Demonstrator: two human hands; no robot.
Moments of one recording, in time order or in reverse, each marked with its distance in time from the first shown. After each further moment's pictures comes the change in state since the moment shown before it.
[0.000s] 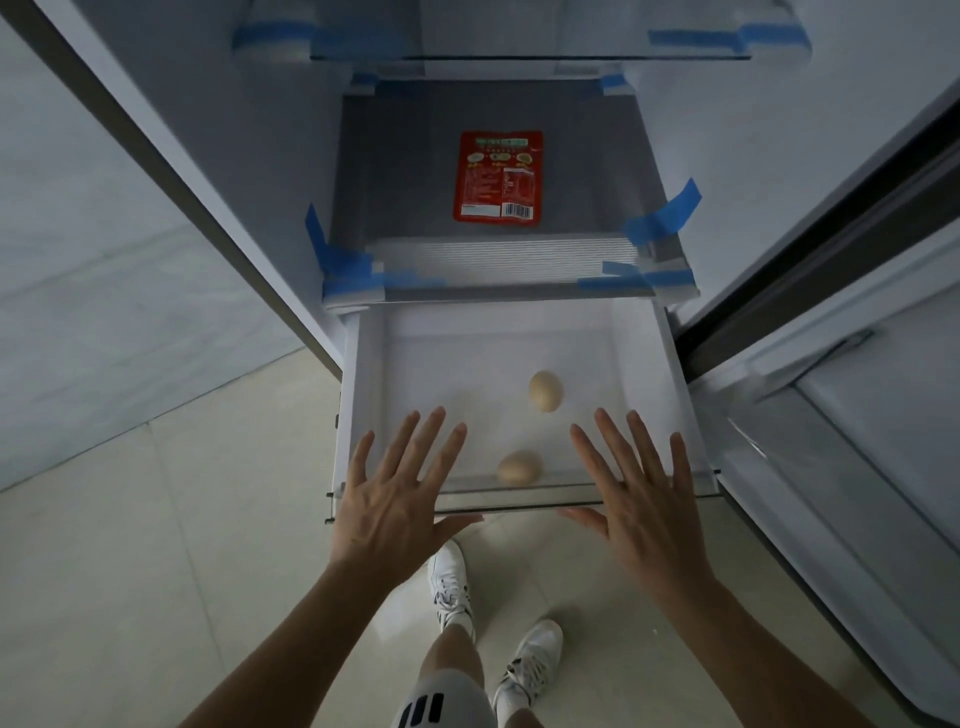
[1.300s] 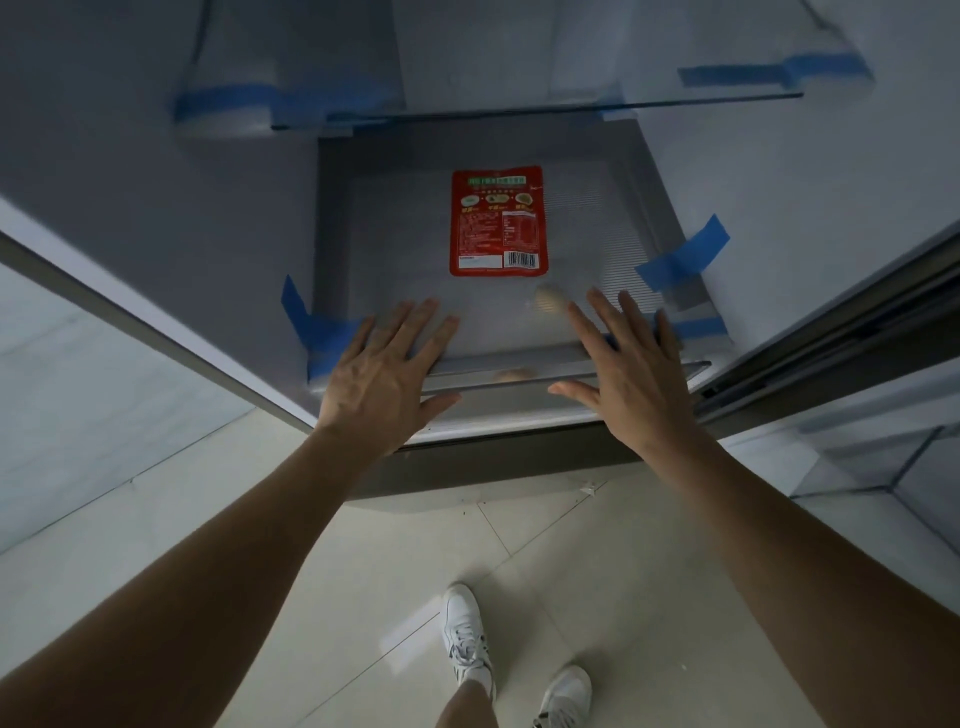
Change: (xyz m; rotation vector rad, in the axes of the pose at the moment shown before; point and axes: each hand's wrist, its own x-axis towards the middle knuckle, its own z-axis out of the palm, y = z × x) left_hand 0.184 -0.094 -0.062 0.093 0.056 0.087; right_hand 0.205 0.037 -0.023 0.094 0.076 0.058
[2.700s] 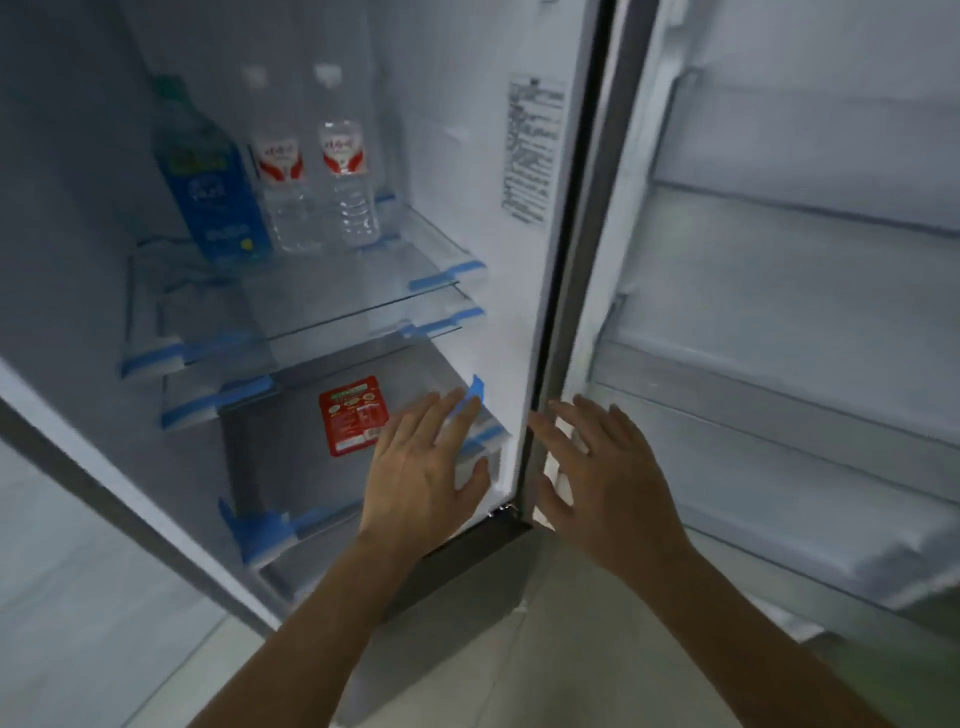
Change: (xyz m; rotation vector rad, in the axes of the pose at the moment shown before) left_hand -0.073 0.164 -0.213 -0.323 0.542 0.395; right_hand -0.209 -0.026 -0.249 0.019 0.488 0.325
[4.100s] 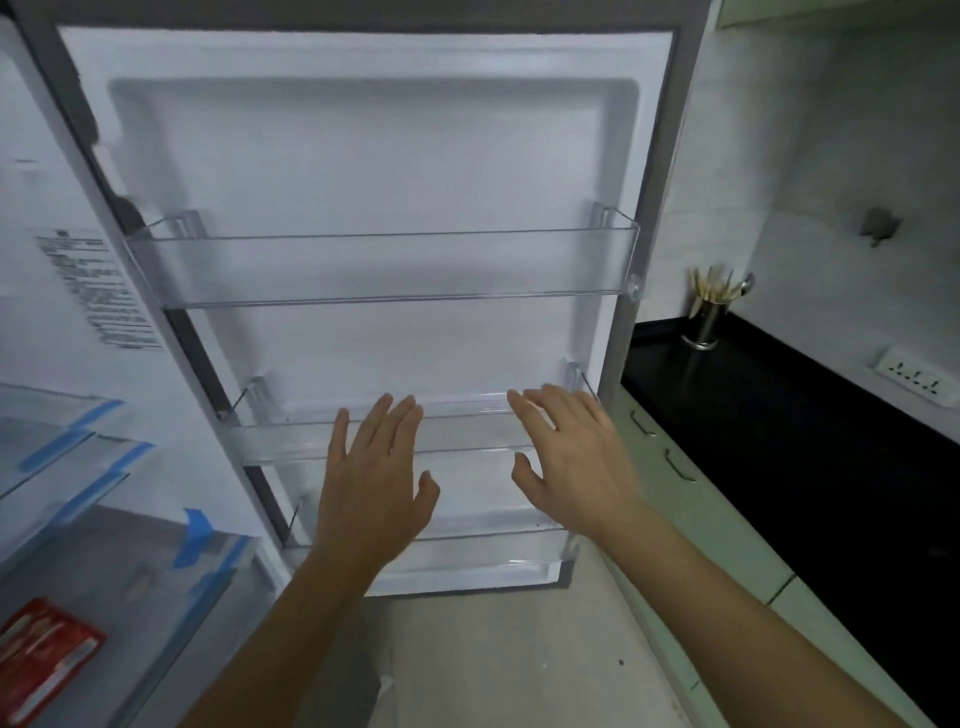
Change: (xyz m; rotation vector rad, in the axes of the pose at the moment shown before) left_hand 0.040 0.190 -0.011 -0.189 0.067 0.667; right_hand -0.156 0.053 -0.171 -0.492 0.111 0.590
